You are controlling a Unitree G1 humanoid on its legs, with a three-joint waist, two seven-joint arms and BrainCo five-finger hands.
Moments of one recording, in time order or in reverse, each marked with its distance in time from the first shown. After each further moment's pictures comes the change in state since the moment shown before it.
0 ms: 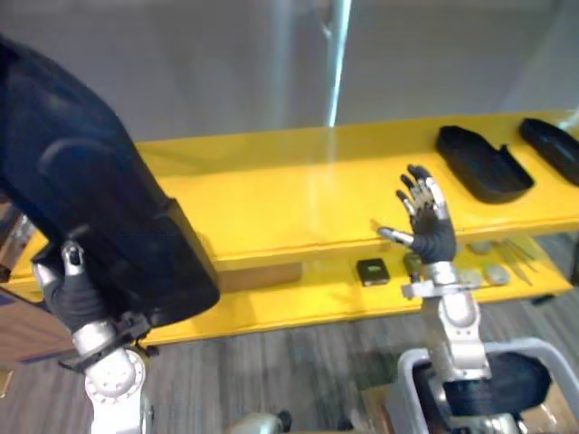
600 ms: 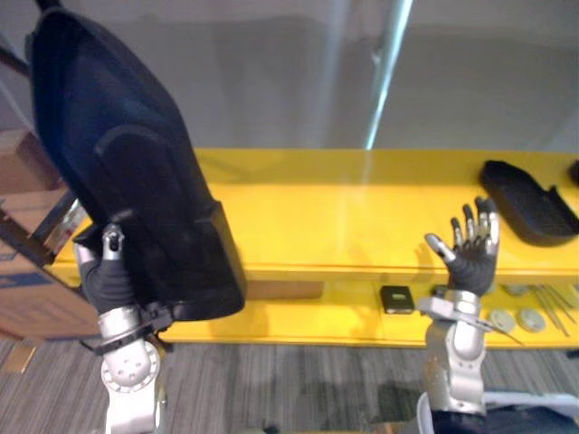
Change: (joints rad) left arm -0.061 0.022 -0.079 -0.013 -0.003 -0.016 -0.167; right arm 0.205 0.212 -0.110 -0.100 -0.012 -0.031 -0.233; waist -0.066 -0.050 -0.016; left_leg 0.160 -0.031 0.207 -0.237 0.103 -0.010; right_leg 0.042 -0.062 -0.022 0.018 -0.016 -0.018
